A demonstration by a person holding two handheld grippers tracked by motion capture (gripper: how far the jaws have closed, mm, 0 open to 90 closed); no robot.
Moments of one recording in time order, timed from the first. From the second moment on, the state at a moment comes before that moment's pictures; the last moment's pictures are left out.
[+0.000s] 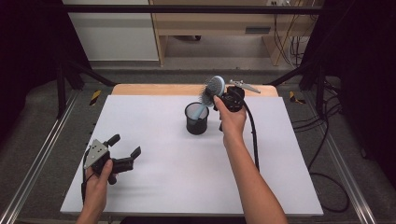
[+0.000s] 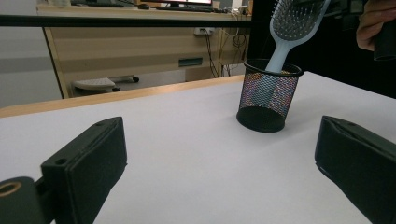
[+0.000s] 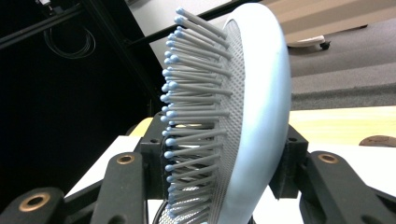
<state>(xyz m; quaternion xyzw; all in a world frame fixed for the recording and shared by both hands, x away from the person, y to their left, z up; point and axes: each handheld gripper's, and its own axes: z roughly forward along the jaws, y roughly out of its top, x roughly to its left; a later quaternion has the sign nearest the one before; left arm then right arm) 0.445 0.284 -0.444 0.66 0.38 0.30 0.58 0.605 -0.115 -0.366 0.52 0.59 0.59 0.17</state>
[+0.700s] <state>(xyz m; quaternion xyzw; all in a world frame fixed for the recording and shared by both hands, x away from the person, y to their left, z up) 0.446 0.282 -0.445 0.66 0.37 0.30 0.58 0.610 -0.107 -0.376 0.52 0.60 0.58 0.16</state>
